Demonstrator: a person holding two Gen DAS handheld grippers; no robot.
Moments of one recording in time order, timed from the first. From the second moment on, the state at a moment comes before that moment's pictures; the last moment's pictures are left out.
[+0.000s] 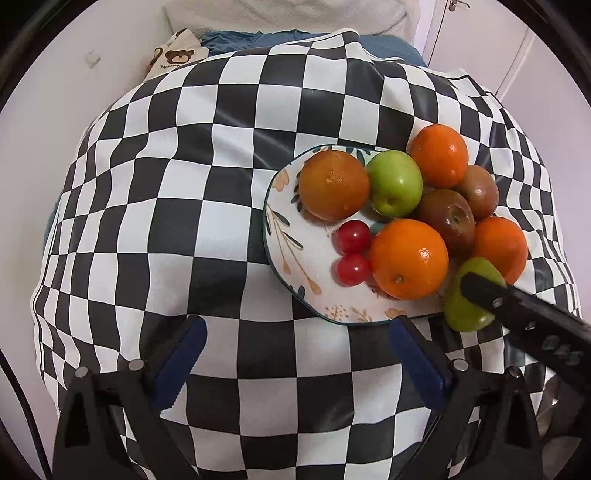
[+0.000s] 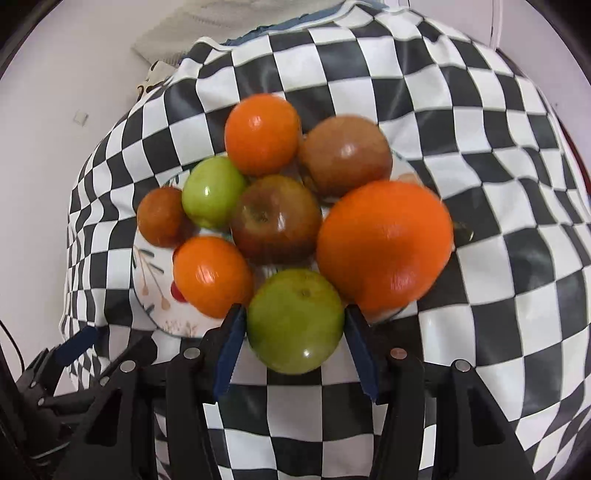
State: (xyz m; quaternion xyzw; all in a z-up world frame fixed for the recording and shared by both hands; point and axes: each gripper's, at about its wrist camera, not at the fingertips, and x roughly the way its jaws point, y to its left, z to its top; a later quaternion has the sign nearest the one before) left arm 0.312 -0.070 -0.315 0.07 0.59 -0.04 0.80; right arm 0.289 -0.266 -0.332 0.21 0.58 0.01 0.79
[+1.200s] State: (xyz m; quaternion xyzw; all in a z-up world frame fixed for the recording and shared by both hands) left arm 0.108 -0.057 -0.051 0.03 0.46 -0.06 0.88; right arm 0.043 -0.268 -0.015 0.06 0.43 -0.03 0.90
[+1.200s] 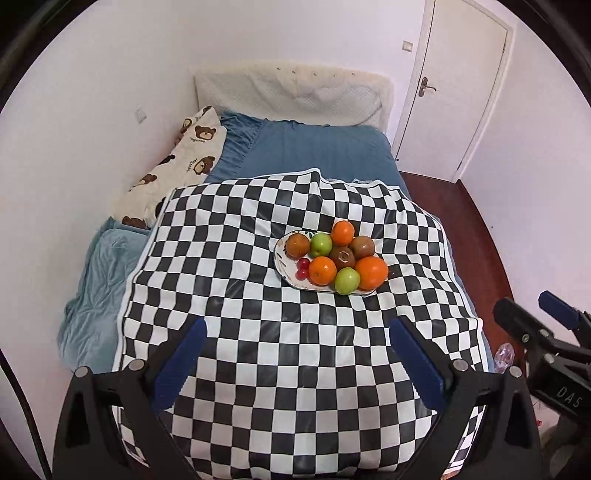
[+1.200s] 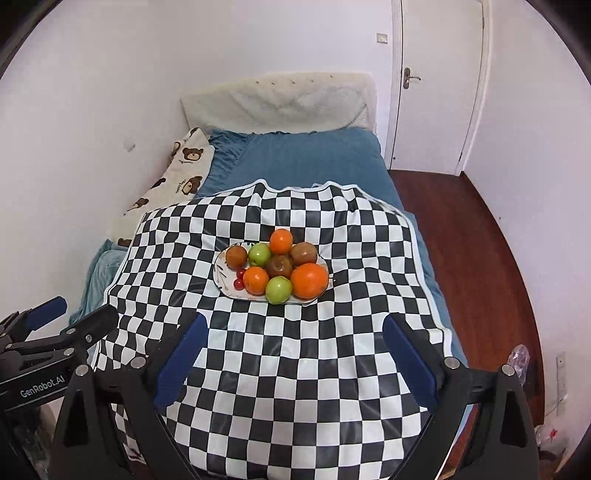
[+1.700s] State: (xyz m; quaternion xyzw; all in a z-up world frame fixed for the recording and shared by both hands) left arm 0.139 -0.073 -0.075 0.05 0.46 -0.05 0.88; right arm 0.051 -0.285 -0.026 0.07 0.43 -0.05 0.90
